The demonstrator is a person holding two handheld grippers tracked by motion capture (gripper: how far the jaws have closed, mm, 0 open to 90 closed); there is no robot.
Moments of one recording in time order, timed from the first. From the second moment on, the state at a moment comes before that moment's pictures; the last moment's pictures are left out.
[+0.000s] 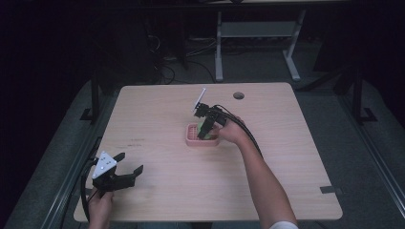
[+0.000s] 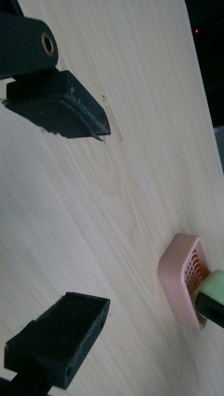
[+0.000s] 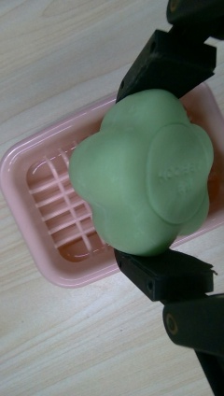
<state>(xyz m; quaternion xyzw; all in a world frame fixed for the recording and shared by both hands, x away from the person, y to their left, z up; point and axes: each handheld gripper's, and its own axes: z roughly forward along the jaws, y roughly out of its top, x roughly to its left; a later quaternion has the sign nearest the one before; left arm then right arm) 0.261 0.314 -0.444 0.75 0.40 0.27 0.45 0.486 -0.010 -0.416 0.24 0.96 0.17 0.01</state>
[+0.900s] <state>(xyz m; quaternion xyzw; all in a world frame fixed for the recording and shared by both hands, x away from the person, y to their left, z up) 0.262 0.314 -0.444 0.75 0.41 0.27 0.45 0.490 -0.003 -0.420 0.26 0.95 0.17 0.01</state>
